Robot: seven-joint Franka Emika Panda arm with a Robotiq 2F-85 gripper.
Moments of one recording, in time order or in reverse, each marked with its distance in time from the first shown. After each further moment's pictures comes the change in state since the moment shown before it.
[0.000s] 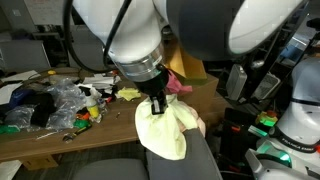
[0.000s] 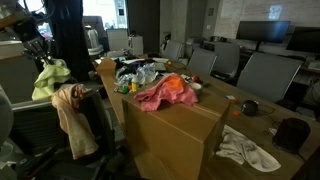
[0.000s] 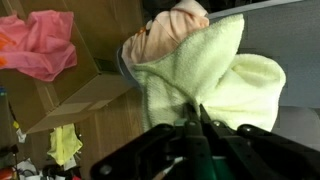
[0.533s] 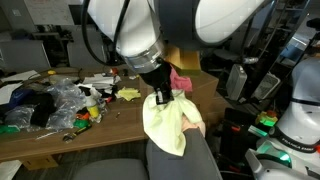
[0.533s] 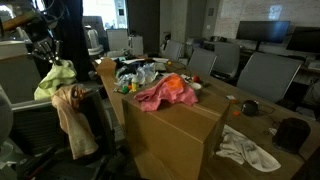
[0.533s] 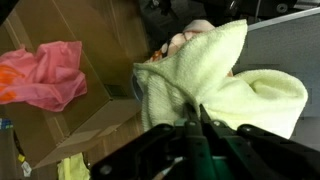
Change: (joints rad) arm -0.007 -0.003 -0.068 -0.001 0.031 -0.066 0.008
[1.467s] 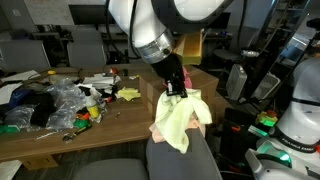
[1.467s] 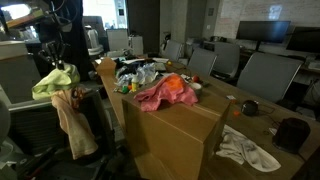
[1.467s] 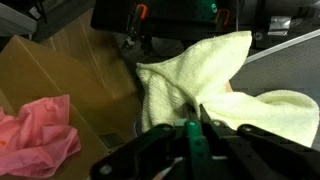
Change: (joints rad) arm -0.061 -0.041 -0.067 -0.047 0.154 -0.075 0.015
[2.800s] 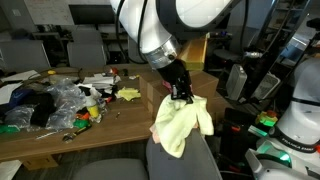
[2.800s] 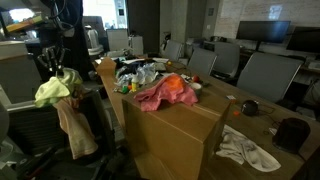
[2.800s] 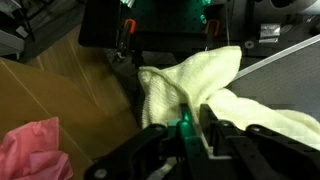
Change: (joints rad) arm -0.025 -0.021 -0.002 -0.065 0.057 0.020 0.032
